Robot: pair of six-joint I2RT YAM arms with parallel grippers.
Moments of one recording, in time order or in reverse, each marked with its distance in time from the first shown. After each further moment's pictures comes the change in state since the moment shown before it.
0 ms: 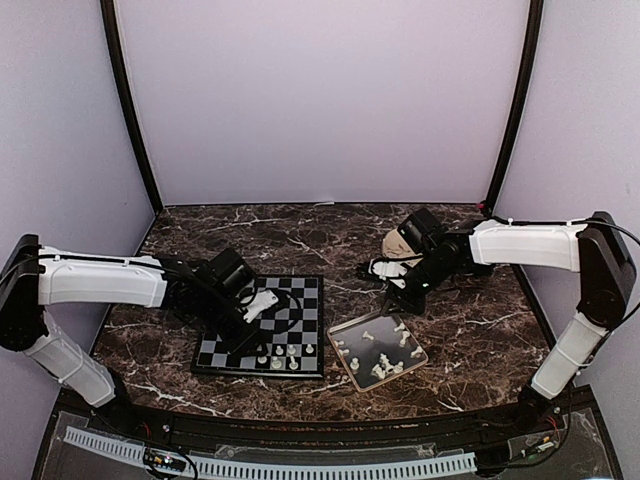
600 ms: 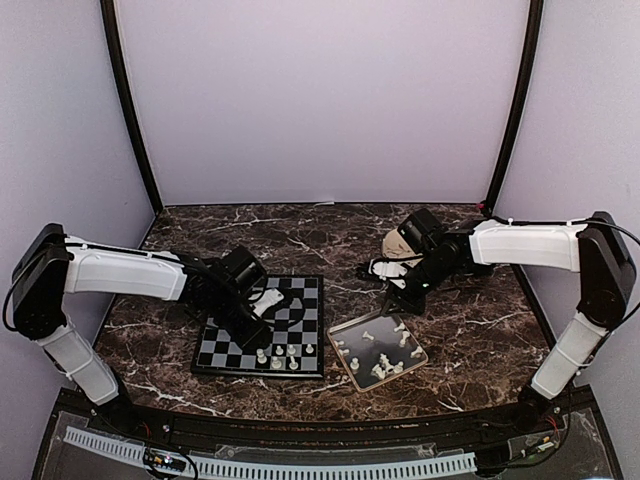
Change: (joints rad) left arm 0.043 0.117 0.063 0.025 -0.011 -0.007; right arm 0.000 0.000 0.000 -0.003 0.000 0.000
